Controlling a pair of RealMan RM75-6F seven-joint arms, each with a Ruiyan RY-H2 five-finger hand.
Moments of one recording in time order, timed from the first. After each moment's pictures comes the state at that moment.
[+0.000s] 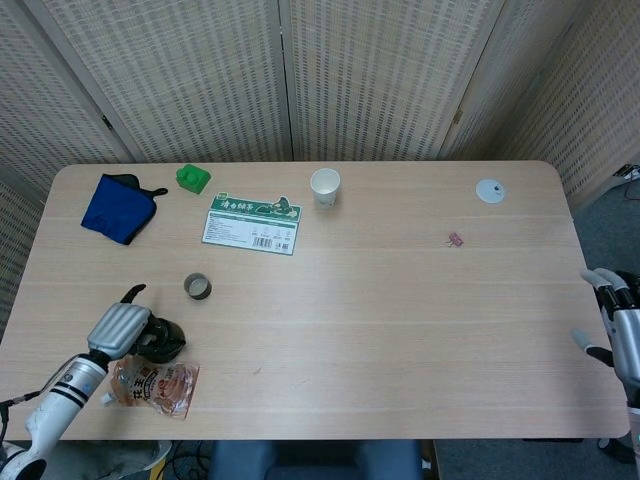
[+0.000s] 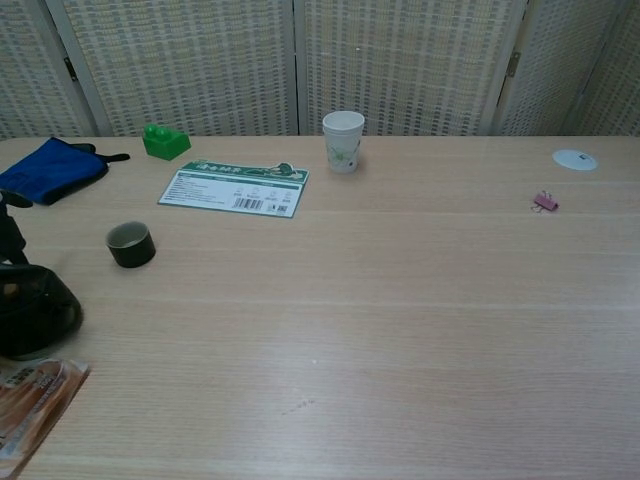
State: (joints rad) left arm -0.48 -1.25 0.01 -1.44 1.45 1.01 -0.06; right arm 0.05 -1.03 0.13 -1.69 -1.45 1.57 -0.15
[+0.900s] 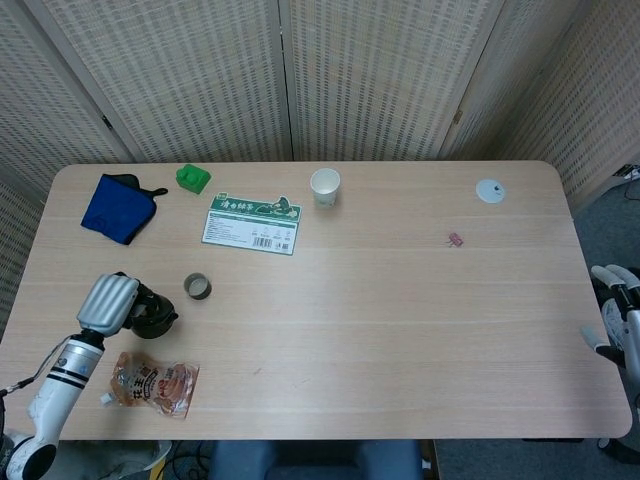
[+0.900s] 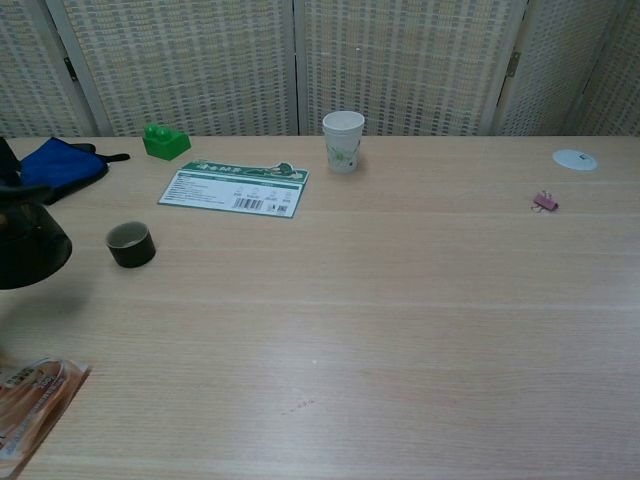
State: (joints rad) left arm -0.48 -1.26 -0.10 -1.46 1.40 1.12 0.00; right arm 0.04 -1.01 0.15 -1.69 -1.47 1.61 -0.13
